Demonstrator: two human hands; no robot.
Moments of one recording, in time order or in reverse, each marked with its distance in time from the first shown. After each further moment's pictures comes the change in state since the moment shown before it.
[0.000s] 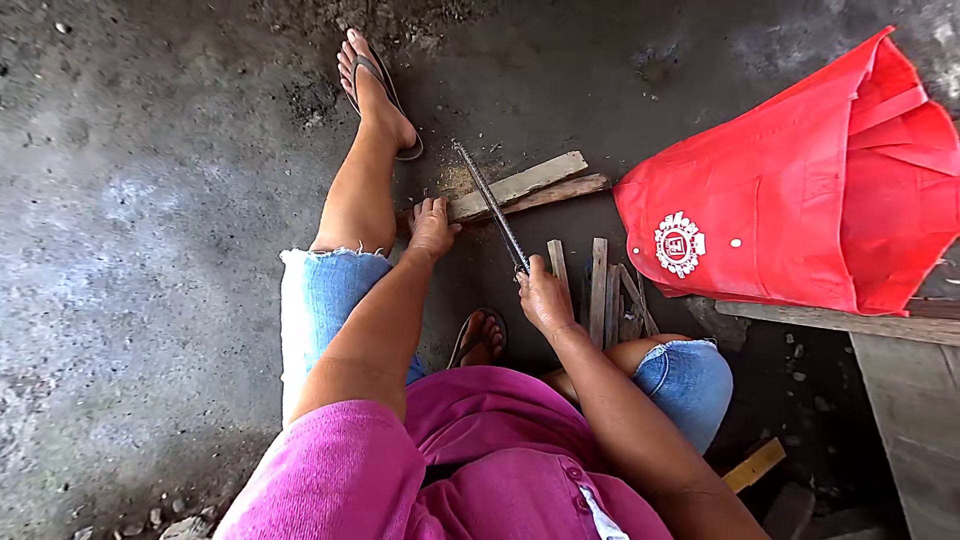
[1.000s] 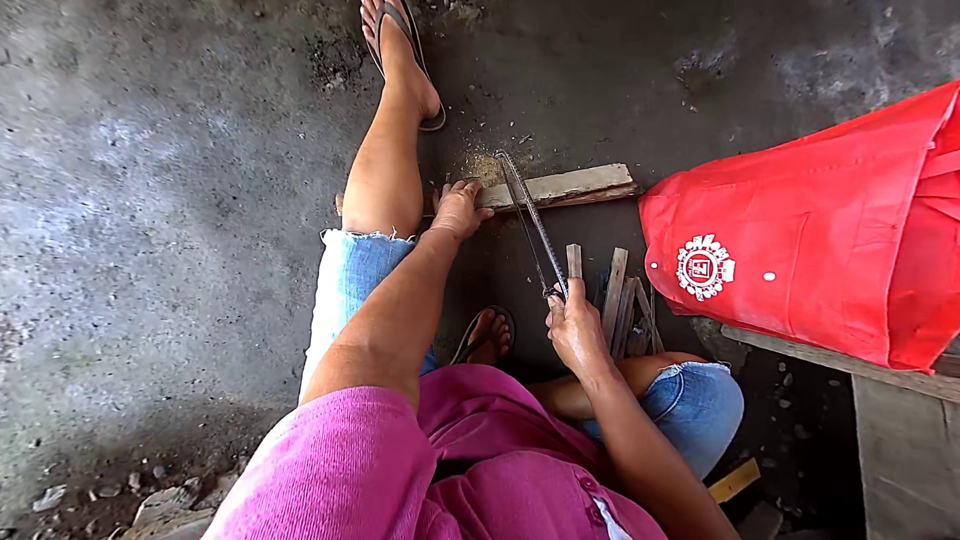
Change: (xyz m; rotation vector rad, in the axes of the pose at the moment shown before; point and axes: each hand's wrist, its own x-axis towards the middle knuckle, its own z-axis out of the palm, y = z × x) left_hand 0.016 0.001 -0.012 -0.047 -0.095 0.023; right_hand -0.039 -0.006 -0.011 0.090 -0.018 0.037
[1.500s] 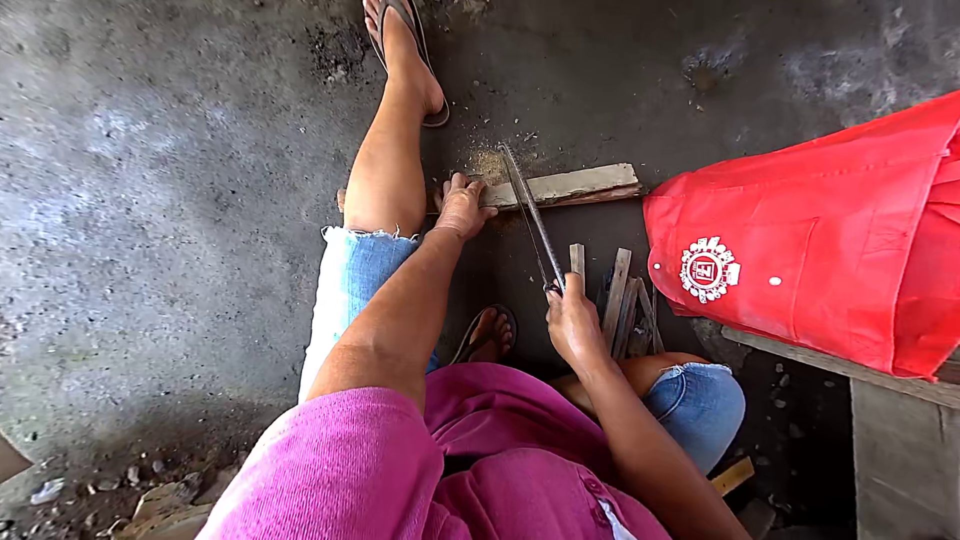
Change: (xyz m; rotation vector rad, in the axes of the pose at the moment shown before) left_hand -0.002 0.000 0.003 -0.028 0.040 -0.039; right_hand 0.010 -0.010 0.003 -0.091 -0.012 0.013
